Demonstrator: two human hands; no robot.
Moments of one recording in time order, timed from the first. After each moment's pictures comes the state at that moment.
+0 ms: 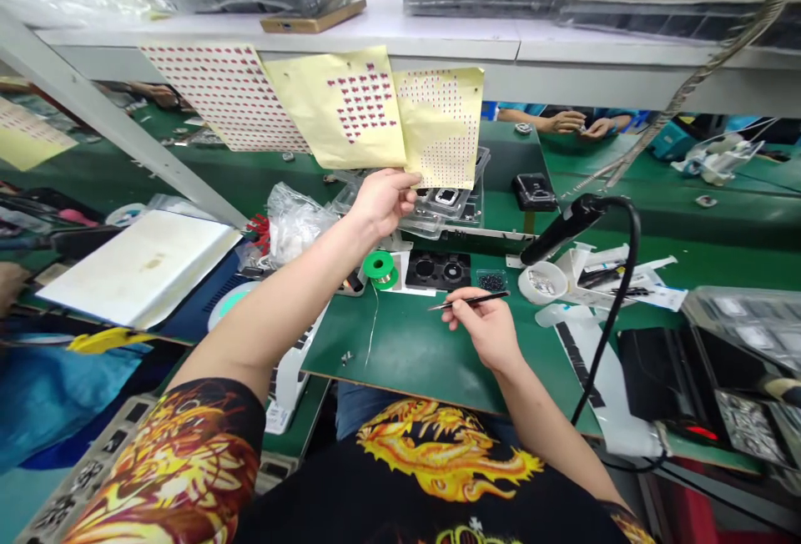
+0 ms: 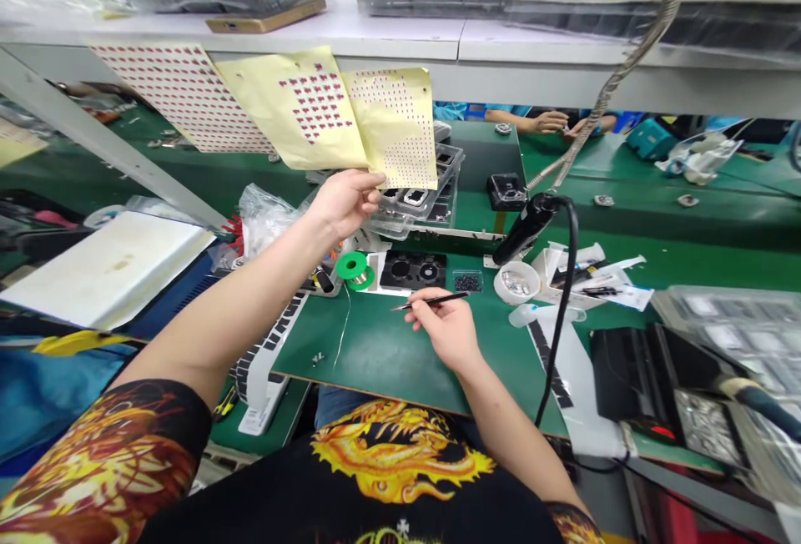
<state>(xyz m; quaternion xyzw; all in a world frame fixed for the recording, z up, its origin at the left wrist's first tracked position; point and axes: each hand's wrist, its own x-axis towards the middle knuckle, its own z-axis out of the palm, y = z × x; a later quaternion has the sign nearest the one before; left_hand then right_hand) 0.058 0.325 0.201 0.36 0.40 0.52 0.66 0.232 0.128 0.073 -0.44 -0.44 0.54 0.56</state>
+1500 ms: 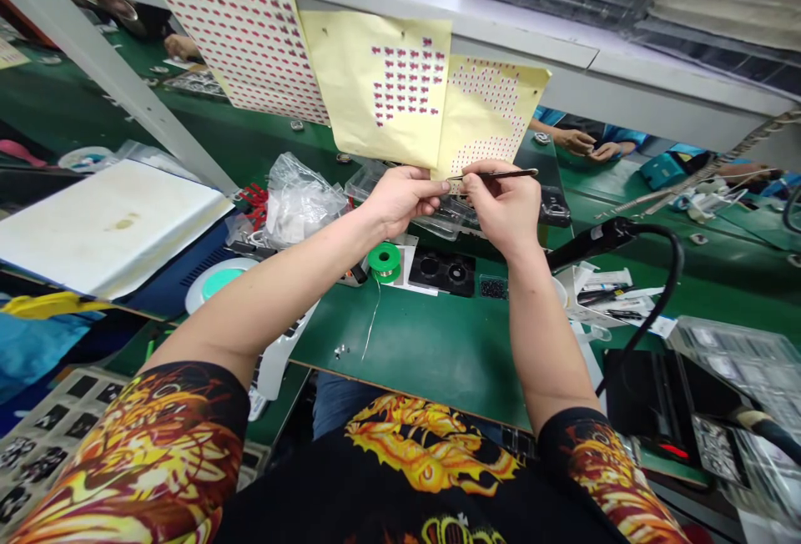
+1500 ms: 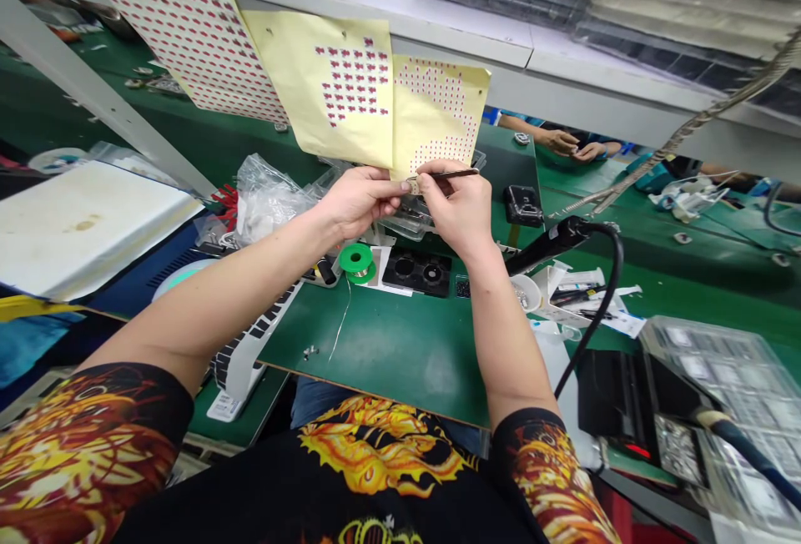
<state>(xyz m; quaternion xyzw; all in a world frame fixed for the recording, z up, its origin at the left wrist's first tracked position) 0.037 0.318 0.190 0.43 0.38 0.48 0.67 0.224 0.294 0.192 -0.40 -0.71 0.10 0.58</state>
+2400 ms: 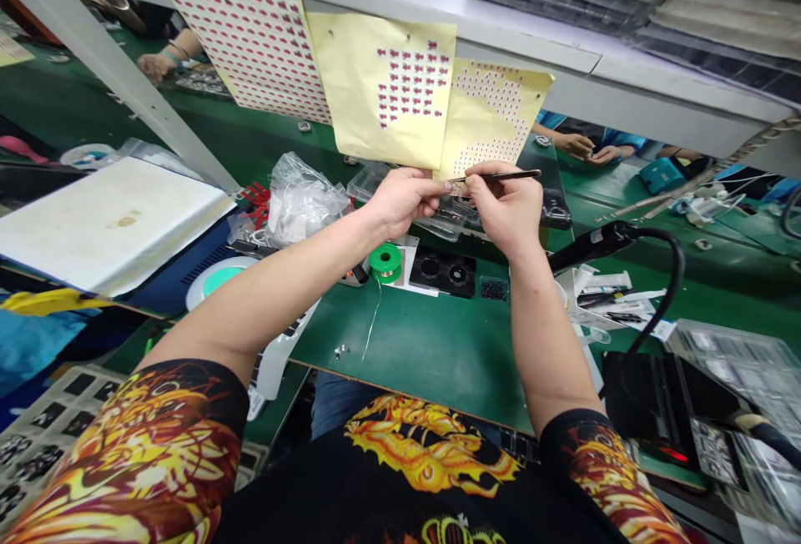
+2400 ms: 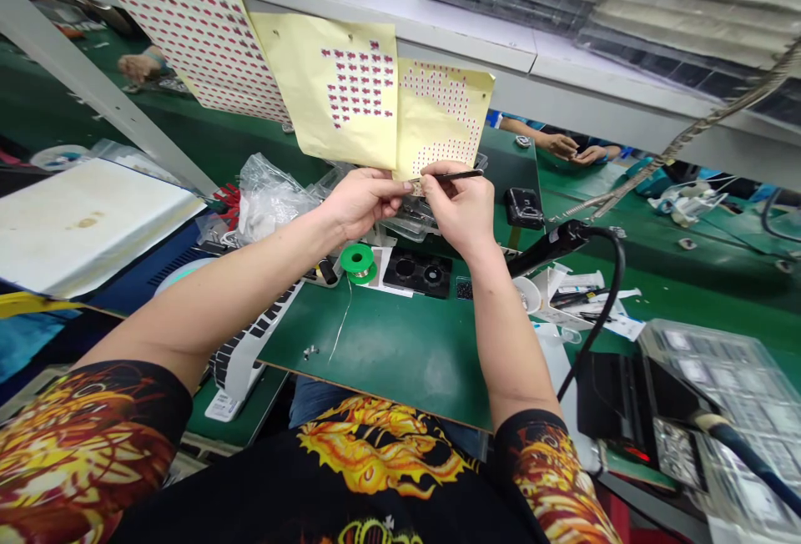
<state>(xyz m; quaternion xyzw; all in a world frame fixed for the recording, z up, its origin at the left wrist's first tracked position) 0.039 0.318 0.191 0.42 0.38 0.49 0.66 0.224 0.297 0.190 -0.40 -0.70 0.11 0.59</state>
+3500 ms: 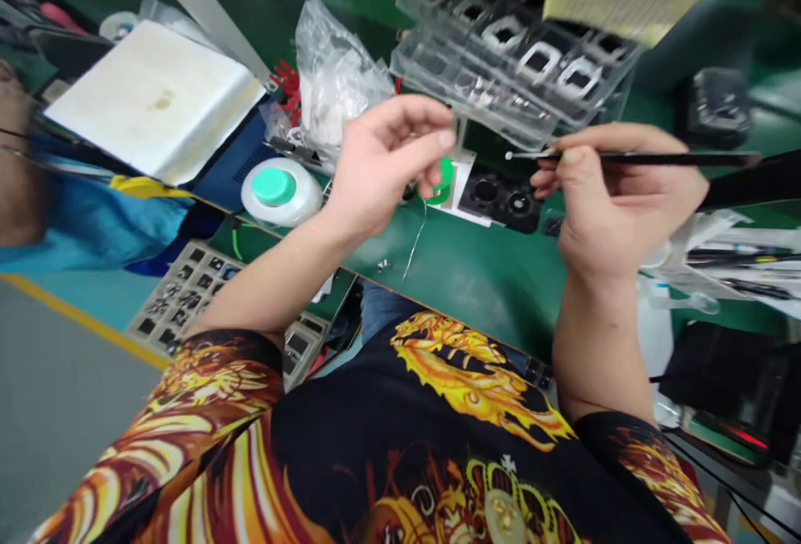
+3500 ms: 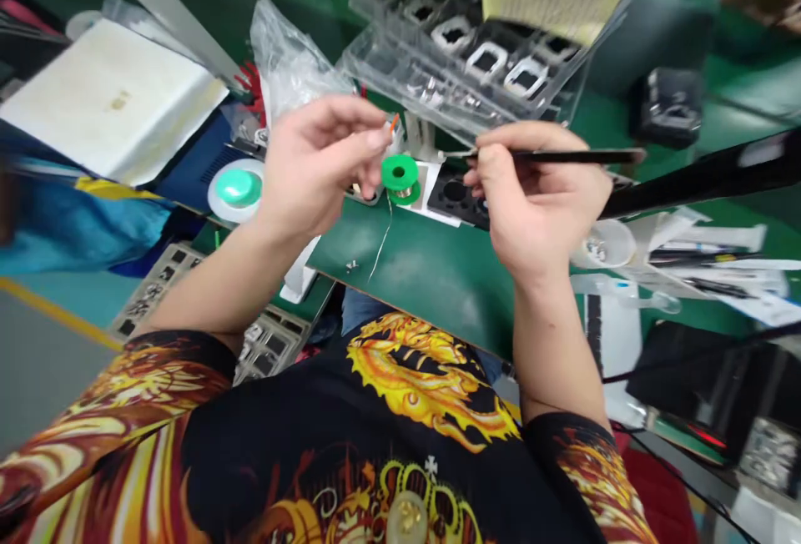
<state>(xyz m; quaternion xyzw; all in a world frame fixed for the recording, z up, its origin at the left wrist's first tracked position) -0.034 0.200 0.164 0.41 0.49 0.53 0.56 0.197 0.193 0.154 -0.44 -0.64 0.21 0.59</state>
